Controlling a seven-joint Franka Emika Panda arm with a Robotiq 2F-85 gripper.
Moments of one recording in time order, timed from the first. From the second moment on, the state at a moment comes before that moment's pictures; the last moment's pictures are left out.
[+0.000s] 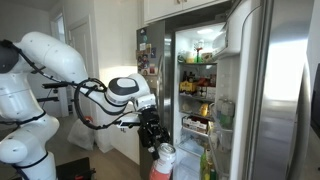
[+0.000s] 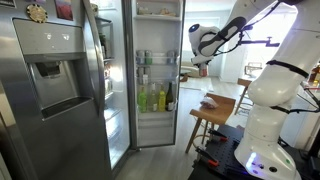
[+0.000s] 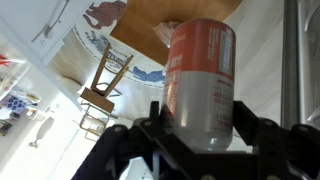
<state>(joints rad) -0.34 -0.24 -0.22 -2.34 -1.07 2.30 1.18</state>
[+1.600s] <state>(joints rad) -0.39 -0.22 -0.43 -2.45 -1.46 2.30 1.57</state>
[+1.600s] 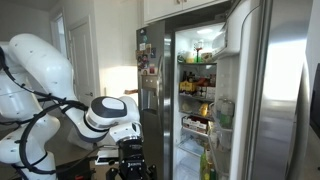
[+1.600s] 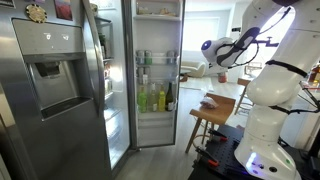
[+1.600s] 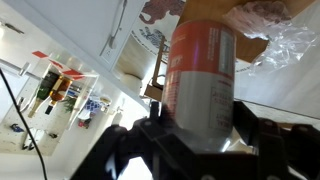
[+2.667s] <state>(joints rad) -0.42 -0.04 -0.48 -2.31 -1.42 2.49 1.58</state>
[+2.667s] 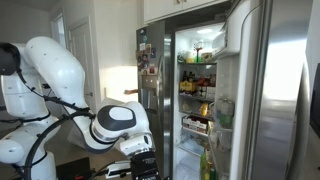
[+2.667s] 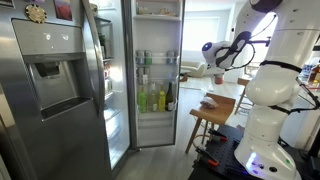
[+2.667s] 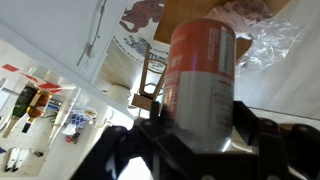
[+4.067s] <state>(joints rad) -0.55 0.39 -0.49 -2.05 -1.48 2.63 1.80</state>
